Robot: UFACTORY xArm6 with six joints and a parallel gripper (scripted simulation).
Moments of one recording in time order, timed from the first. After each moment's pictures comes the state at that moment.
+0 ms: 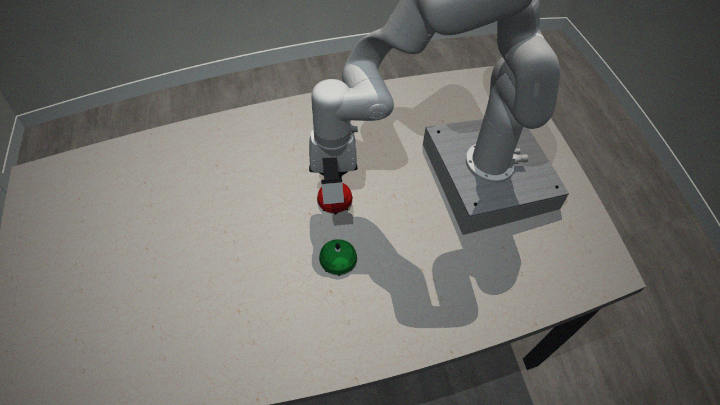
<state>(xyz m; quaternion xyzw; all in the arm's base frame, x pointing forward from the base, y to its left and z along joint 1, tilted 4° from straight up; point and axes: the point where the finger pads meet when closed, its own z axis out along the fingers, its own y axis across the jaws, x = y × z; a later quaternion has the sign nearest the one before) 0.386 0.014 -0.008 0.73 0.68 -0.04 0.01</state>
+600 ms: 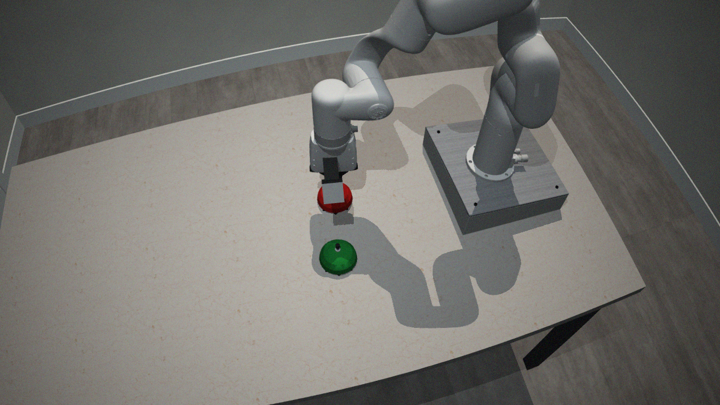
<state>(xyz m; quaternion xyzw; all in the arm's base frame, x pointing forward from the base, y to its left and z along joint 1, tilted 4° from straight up) 0.385 0.014 -0.007 0.73 0.68 -0.04 0.00</state>
